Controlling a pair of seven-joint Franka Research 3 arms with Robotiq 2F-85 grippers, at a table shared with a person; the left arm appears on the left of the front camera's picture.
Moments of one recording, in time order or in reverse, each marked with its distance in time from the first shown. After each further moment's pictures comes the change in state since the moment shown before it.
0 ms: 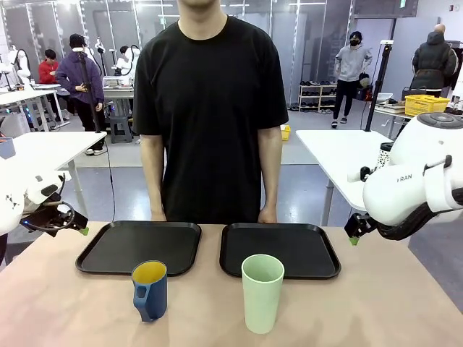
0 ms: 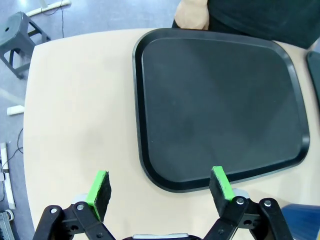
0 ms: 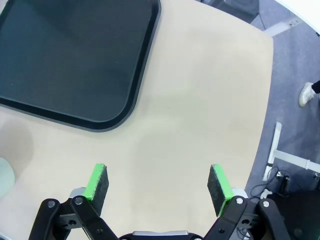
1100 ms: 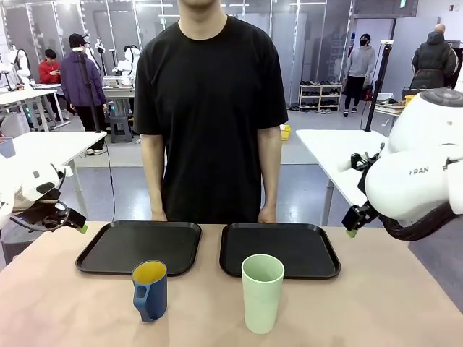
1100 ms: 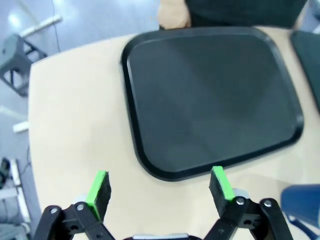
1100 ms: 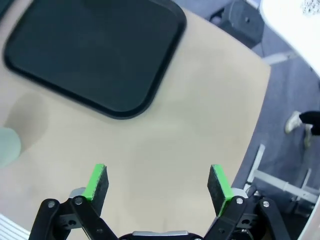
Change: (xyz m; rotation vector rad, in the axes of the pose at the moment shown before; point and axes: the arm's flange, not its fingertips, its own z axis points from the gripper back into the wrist) left arm -0.001 -0.008 0.021 -0.008 -0.007 -0.100; right arm -0.003 0.023 0.044 -0.010 -0.039 0.172
